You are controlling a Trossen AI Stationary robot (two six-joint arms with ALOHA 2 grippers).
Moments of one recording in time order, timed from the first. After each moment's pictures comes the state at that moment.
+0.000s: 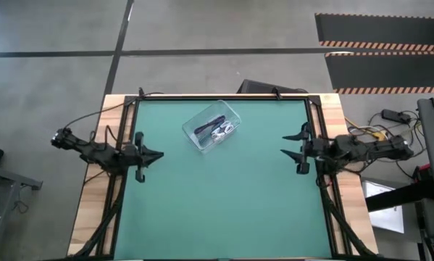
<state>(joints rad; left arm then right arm) -0.41 0.02 0.09 -0.07 -0.56 -0.02 0.13 0.15 0.17 0.11 0.26 -0.23</state>
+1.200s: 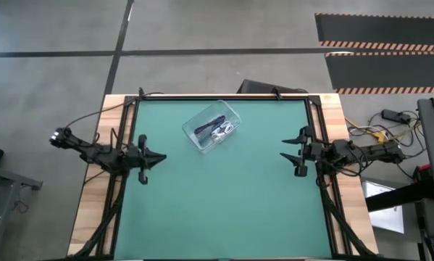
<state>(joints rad) -0.41 0.07 0.03 0.00 -0.55 -0.07 0.13 0.00 0.01 0.13 0.26 -0.25</state>
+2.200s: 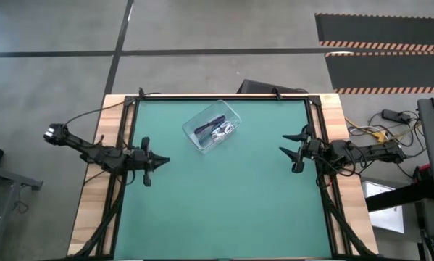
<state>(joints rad) -0.41 0.23 0.03 0.04 -0.56 -0.07 0.13 0.04 0.01 0.11 0.41 -0.21</state>
